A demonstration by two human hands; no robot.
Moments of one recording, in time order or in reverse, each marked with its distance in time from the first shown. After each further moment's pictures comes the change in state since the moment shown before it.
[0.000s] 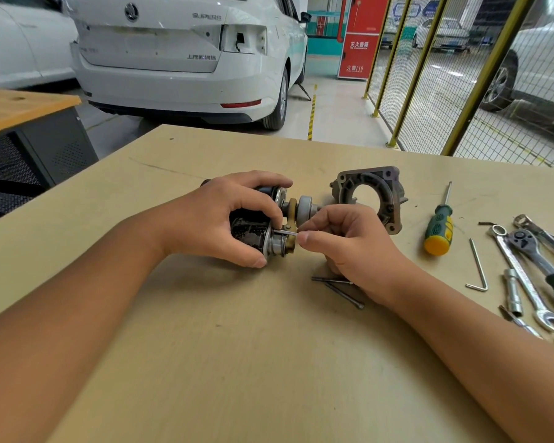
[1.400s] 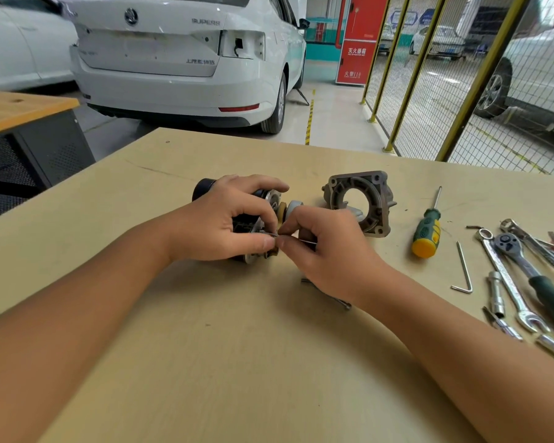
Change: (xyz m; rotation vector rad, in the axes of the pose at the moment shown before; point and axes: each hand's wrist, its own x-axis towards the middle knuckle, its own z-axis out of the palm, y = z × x) left_hand 0.006 0.005 0.014 0.093 0.091 -0.019; right_hand 0.001 -0.010 0.011 -0.615 0.083 -0.314
